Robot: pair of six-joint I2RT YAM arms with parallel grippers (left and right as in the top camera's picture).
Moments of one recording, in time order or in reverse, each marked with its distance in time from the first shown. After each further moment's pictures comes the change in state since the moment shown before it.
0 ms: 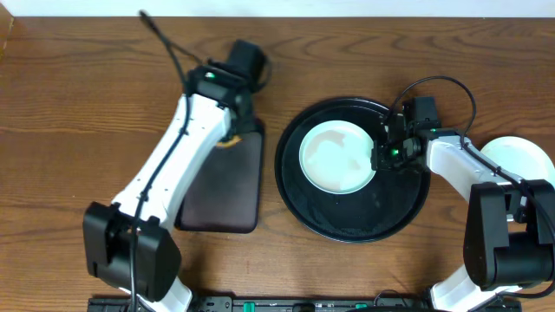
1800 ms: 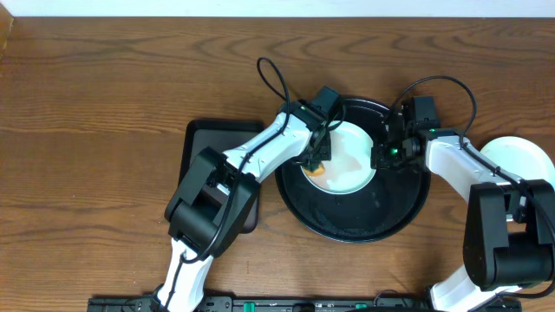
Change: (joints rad) left arm -0.290 0.368 -0.046 0.403 0.361 -0.171; right arm 0.007 0.000 0.000 0.011 0.014 0.043
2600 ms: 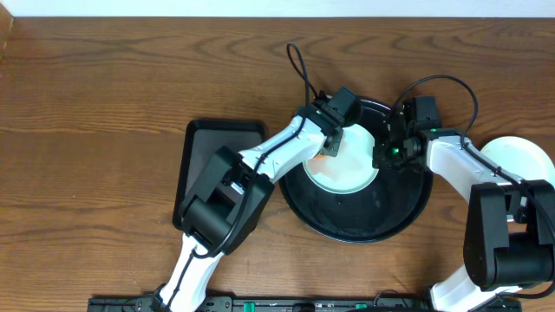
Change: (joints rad) left arm -0.046 0.070 0.068 0.118 -0.295 0.269; right arm -0.005 -0.001 0.000 0.005 0.021 -0.004
